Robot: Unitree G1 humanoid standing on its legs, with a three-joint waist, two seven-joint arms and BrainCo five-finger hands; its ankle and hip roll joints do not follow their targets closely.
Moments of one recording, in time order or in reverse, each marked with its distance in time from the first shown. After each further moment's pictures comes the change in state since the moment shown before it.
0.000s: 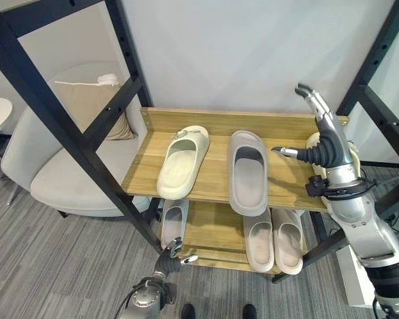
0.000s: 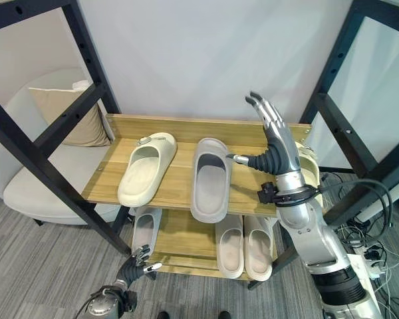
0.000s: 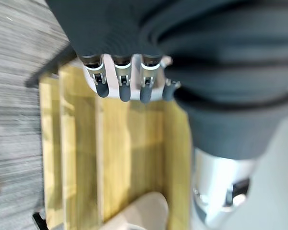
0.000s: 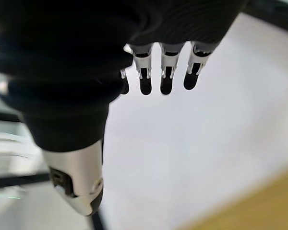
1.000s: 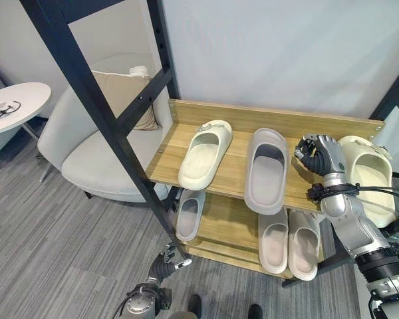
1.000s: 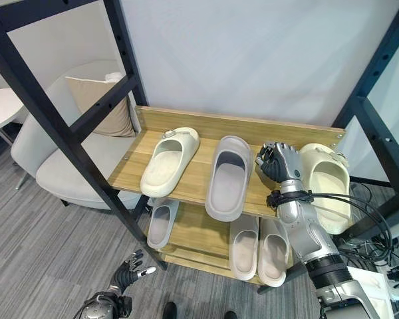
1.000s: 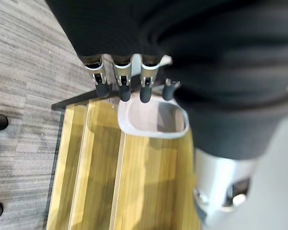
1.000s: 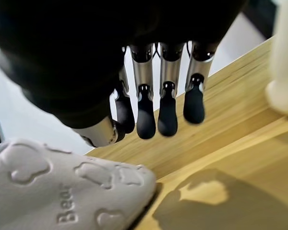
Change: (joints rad) left arm 0.009 0.001 0.023 0.002 0.000 -0.004 0.001; right arm -0.115 -0.002 0.066 0.383 -0.092 0.103 -0.079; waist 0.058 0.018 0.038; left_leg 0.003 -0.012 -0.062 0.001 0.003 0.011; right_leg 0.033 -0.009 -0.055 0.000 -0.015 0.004
